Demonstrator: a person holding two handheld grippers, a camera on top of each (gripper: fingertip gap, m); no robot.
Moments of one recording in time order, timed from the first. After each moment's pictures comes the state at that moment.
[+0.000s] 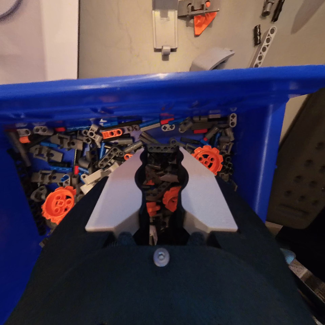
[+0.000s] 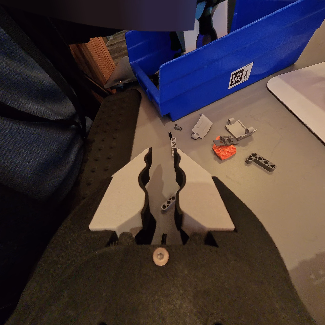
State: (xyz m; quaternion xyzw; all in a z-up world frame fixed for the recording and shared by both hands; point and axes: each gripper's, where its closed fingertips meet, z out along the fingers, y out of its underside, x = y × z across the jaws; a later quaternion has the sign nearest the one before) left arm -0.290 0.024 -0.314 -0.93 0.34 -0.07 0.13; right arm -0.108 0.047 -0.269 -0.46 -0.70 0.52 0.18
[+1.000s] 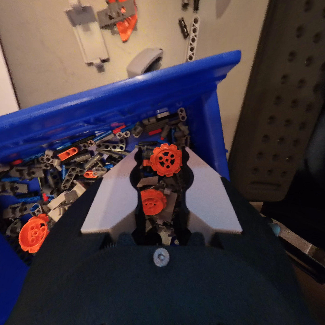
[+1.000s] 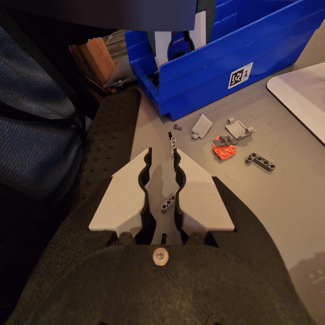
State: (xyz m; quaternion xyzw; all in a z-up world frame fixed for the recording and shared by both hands) left arm -0.252 -0.008 -0.309 -0.89 0.43 -0.12 0.10; right arm -0.107 0.047 -0.269 -0.46 -0.70 0.52 0.18
